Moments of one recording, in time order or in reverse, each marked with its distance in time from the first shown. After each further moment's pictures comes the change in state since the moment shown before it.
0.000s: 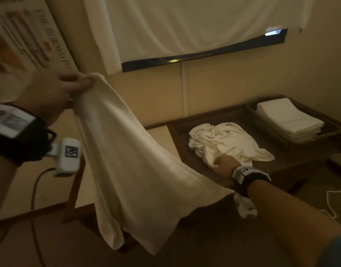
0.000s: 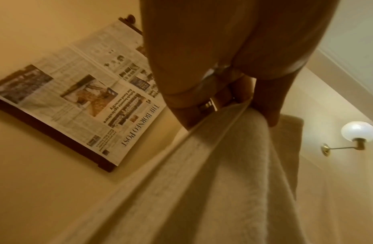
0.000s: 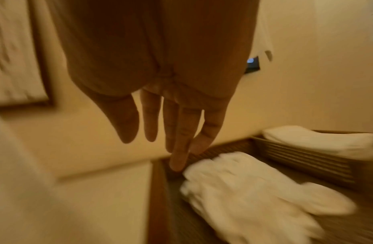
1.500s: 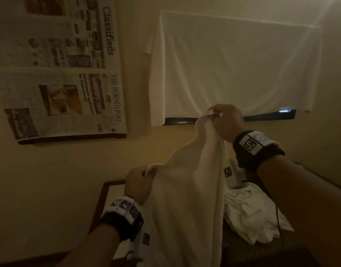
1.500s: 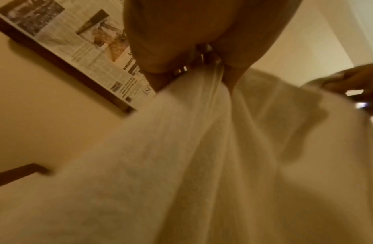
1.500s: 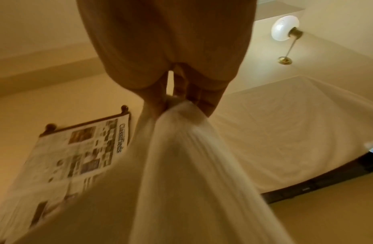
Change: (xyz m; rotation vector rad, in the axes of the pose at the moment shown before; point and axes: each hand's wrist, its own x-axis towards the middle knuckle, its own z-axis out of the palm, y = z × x) left_hand -0.017 -0.146 -0.008 0.216 0.170 -0.012; right_hand -0.053 -0.267 -0.219 0.341 0.914 -0.496
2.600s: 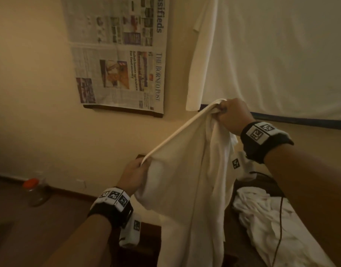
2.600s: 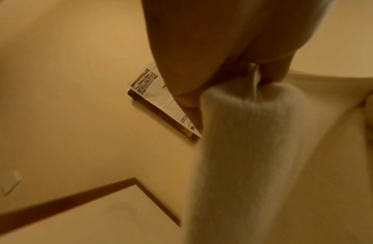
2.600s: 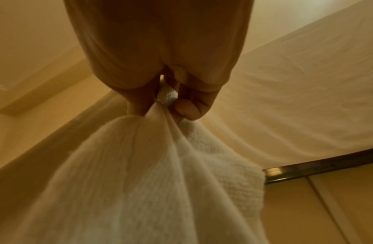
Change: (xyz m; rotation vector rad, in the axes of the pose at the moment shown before) left_hand -0.049 -0.021 -0.002 -0.167 0.179 -0.311; right_hand 0.040 0.027 0.053 -0.009 -0.319 -0.261
